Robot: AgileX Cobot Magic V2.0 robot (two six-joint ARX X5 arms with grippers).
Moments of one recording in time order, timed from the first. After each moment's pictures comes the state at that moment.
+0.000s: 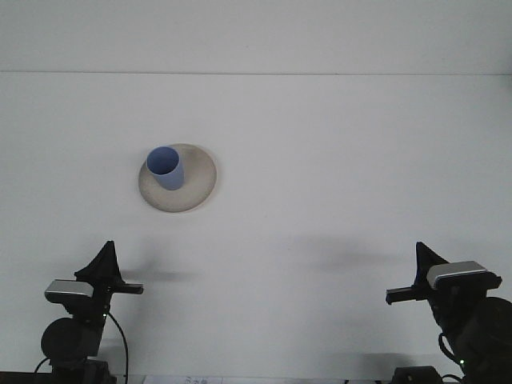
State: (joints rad) left arm -0.09 0.00 0.03 0.17 -0.05 -0.05; right arm 0.04 0.39 0.79 -0.66 -0.10 0.00
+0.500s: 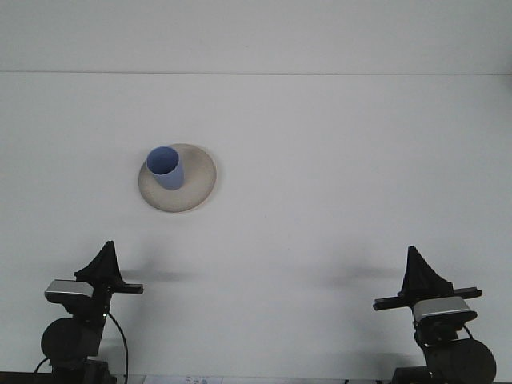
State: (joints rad) left arm -0.09 0.00 0.03 0.17 -0.05 -0.05; right arm 0.04 0.00 0.26 -0.16 -0.10 0.00
